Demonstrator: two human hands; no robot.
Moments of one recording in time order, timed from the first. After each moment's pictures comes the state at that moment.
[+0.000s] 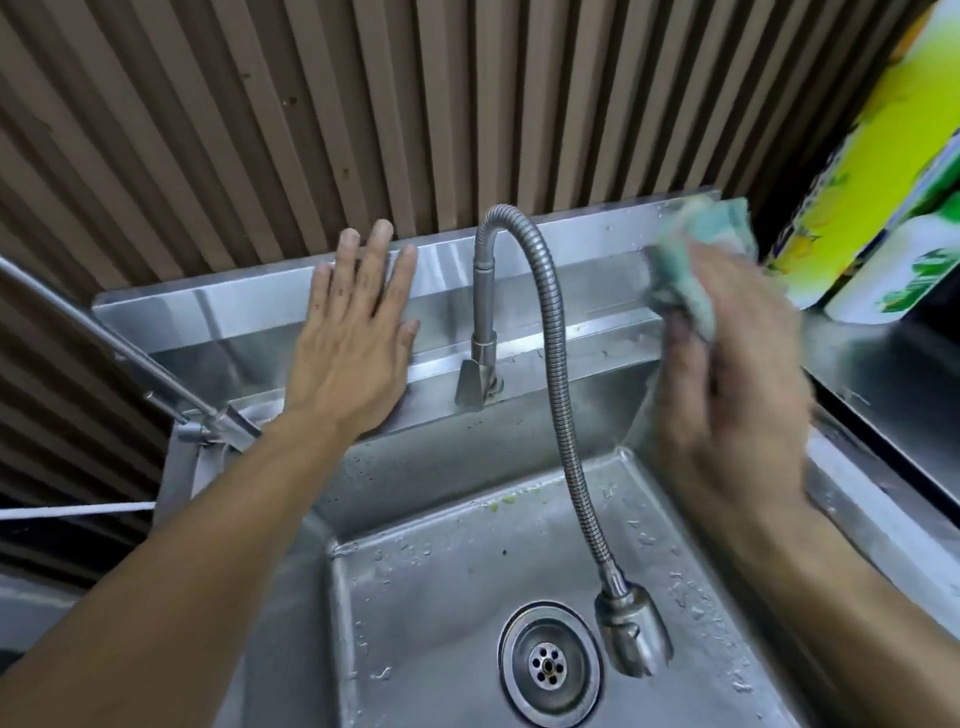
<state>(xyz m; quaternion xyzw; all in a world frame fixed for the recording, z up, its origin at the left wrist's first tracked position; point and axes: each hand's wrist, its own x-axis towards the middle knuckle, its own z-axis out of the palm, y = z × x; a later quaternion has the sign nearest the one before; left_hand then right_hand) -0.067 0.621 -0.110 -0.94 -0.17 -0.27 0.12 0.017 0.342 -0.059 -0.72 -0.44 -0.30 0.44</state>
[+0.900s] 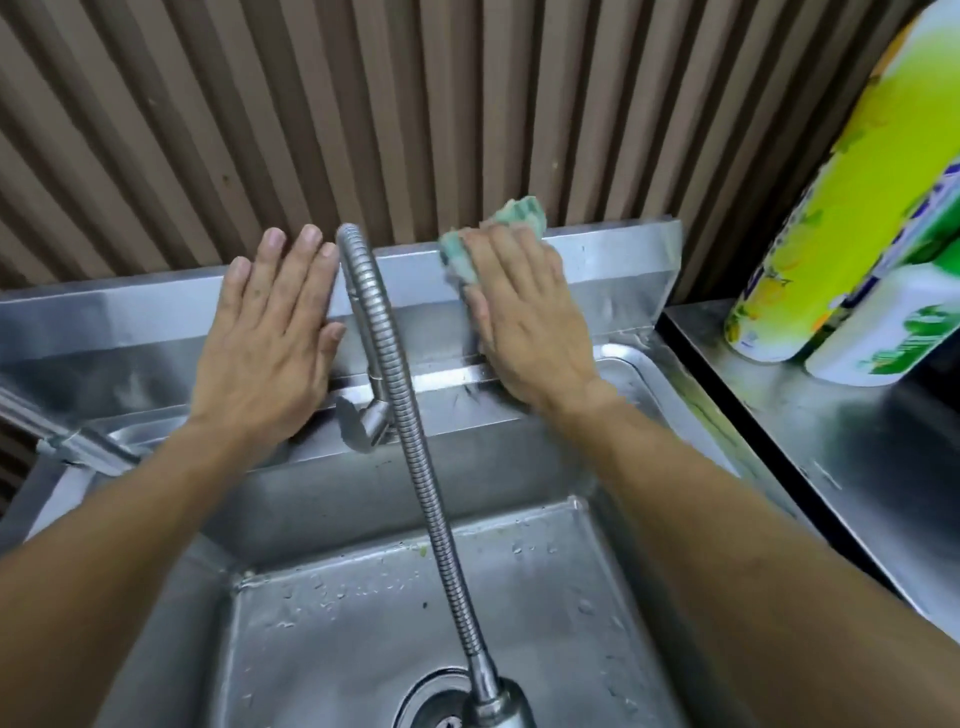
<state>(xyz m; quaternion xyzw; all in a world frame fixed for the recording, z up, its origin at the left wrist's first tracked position) -0.033 0.623 -0.124 -0.92 -0.18 -0.30 0.18 0.173 0.441 -0.116 -0.76 -0.52 -0.31 0.24</state>
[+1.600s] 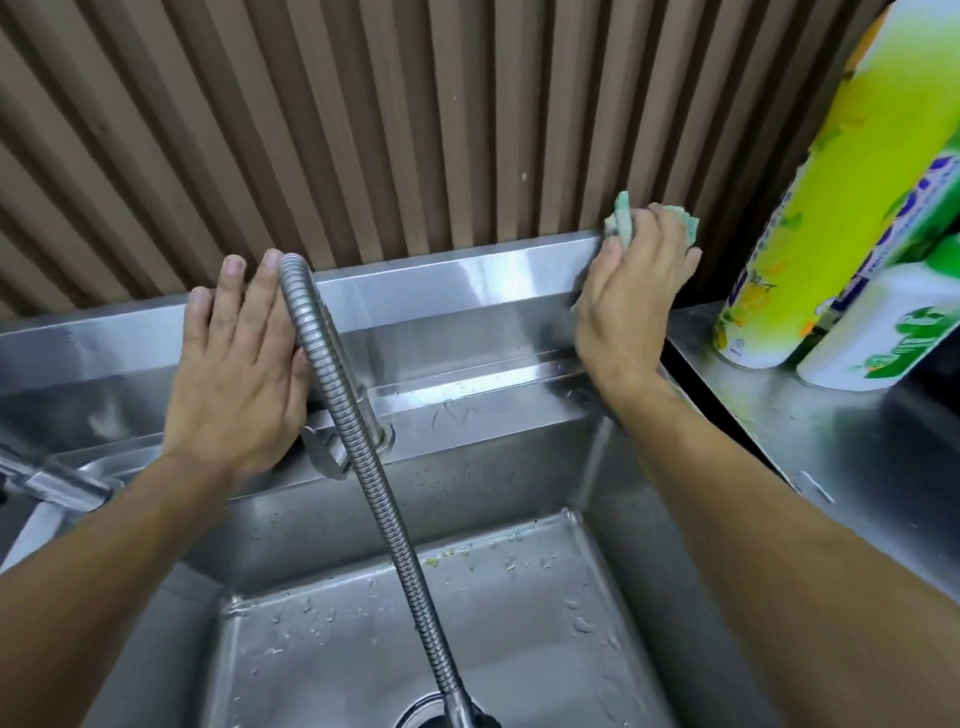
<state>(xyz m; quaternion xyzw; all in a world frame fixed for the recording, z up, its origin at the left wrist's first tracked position) -0.029 0.606 -0.114 -0.92 -0.25 -0.25 0.19 0.241 0.411 -0.112 -0.81 -0.22 -0.29 0.45</state>
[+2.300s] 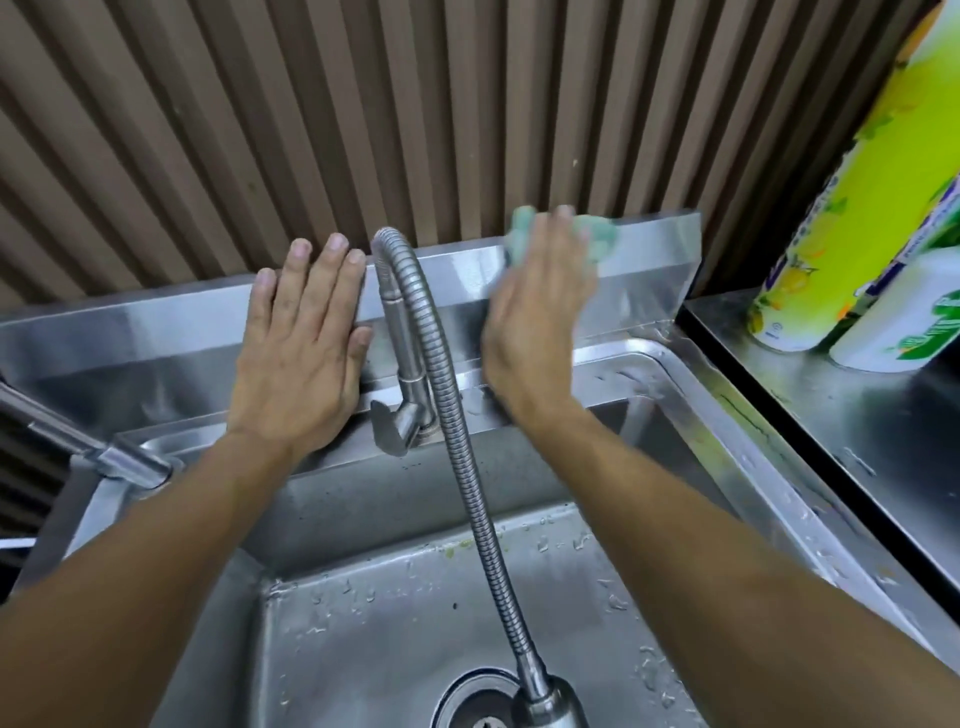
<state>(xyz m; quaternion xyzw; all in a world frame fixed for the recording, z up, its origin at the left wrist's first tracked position) -0.035 0.620 -0.127 -0.92 -0.18 -0.31 0.15 0.128 0.475 -0.125 -0.80 -0.34 -0.23 0.44</state>
